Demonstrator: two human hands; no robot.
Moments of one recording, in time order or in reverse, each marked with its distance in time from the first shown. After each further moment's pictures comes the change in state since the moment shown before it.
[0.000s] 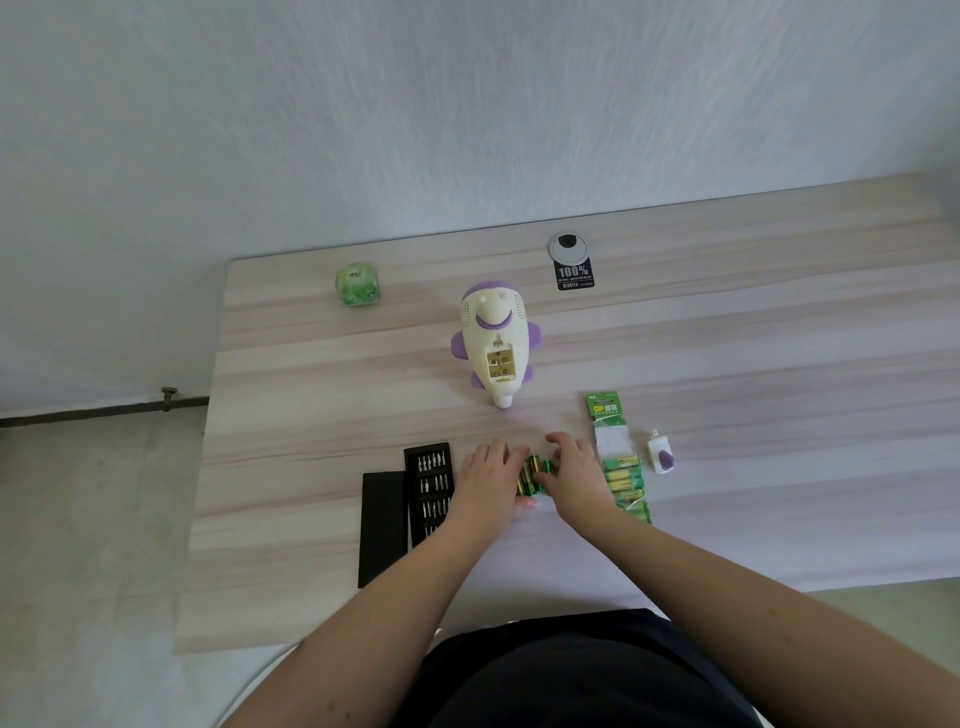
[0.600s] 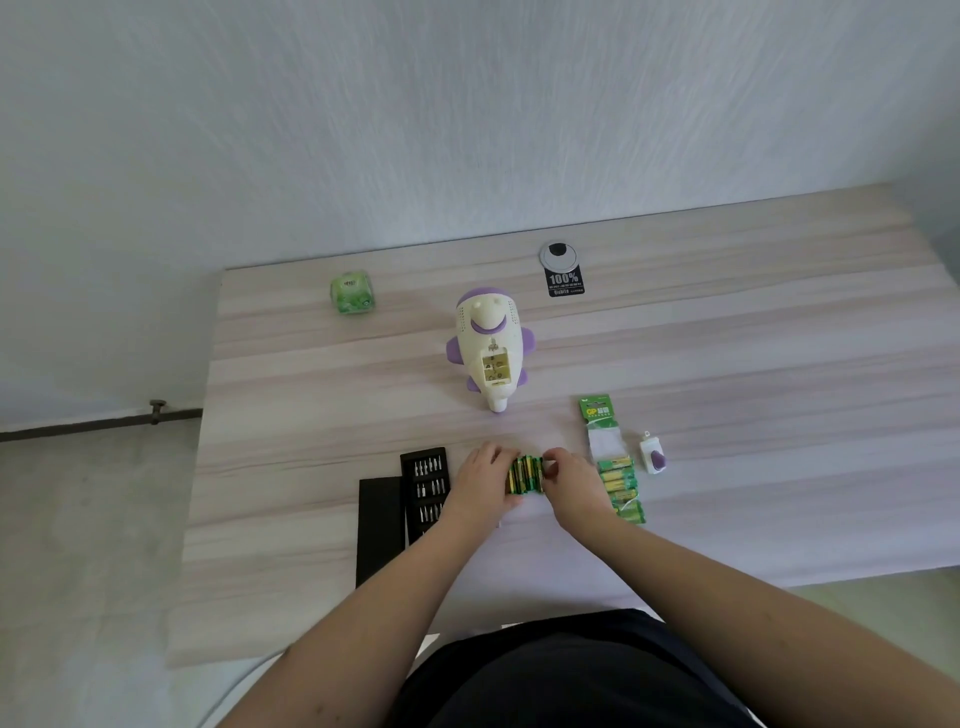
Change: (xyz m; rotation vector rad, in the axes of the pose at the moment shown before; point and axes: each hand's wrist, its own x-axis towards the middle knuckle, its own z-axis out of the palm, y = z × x) left_hand 0.001 -0.009 -0.002 -0.252 0.025 0.005; right_hand -0.004 0.005 0.001 -0.111 -0.019 0.018
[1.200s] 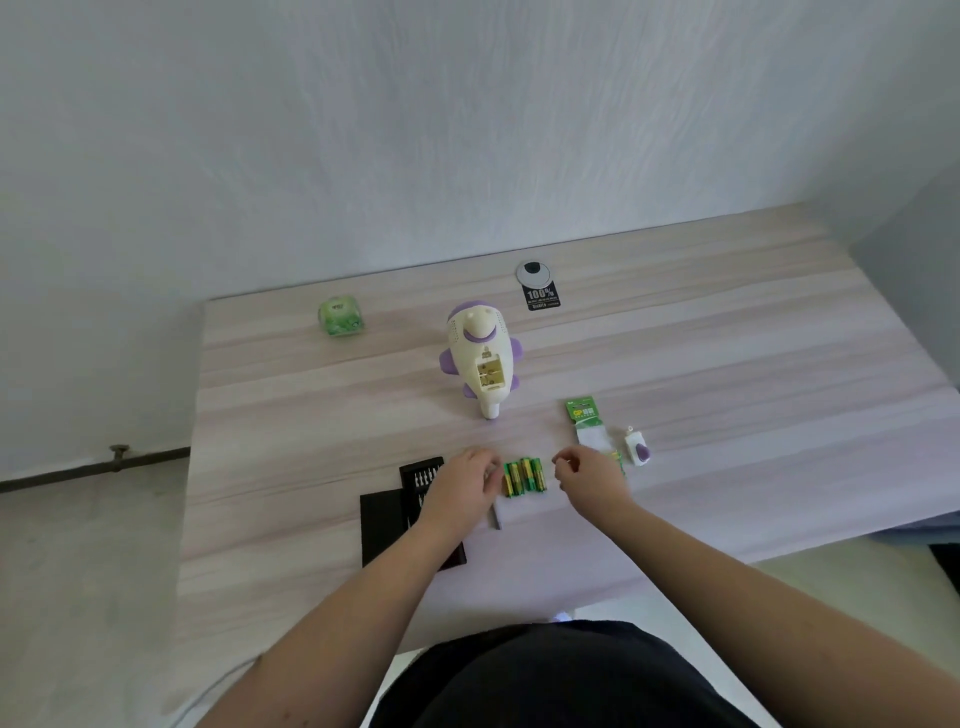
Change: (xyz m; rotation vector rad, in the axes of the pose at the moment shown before) left_hand -0.019 -0.013 -0.033 -0.129 0.110 0.091; right_hand -0.032 -0.002 -0.028 0.219 0.102 0.093
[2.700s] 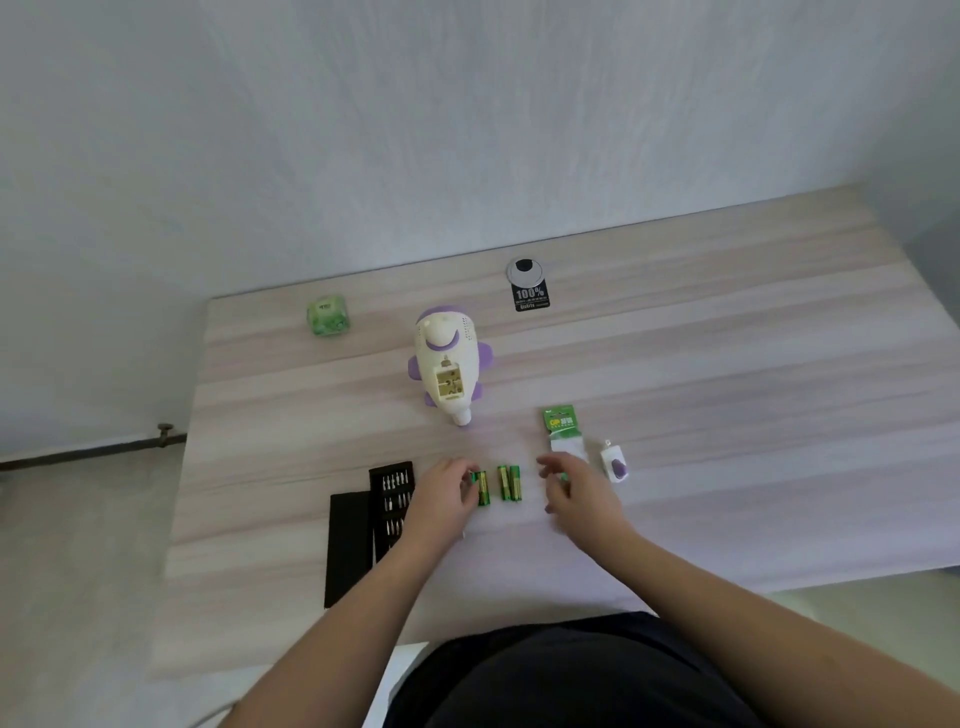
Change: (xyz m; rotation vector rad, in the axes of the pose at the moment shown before) left_hand 0.009 0.028 0.029 0.019 0.082 -0.210; right_hand 0.011 0.042 -0.033 0.167 -0.132 -0.208
